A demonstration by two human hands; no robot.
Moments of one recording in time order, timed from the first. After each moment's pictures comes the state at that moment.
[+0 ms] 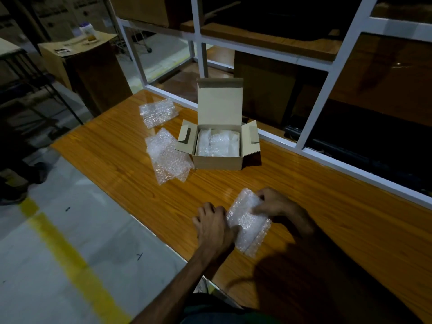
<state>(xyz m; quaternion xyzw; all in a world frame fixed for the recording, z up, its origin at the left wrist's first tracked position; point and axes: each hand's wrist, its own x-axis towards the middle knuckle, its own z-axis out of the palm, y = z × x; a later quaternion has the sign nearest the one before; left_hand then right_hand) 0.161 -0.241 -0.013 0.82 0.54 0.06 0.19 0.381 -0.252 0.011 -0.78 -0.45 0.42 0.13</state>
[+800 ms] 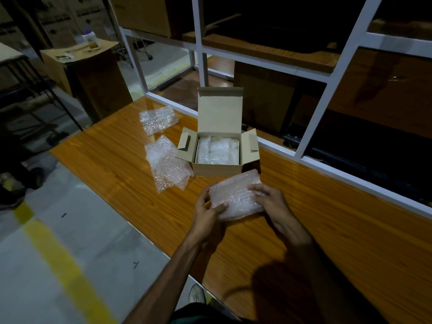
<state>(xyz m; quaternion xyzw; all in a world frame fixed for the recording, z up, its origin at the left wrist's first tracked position) 0.159 -0.197 0.027 0.47 0.39 0.34 0.71 0.359 -0.255 0.020 -0.68 -0.30 0.42 0.52</state>
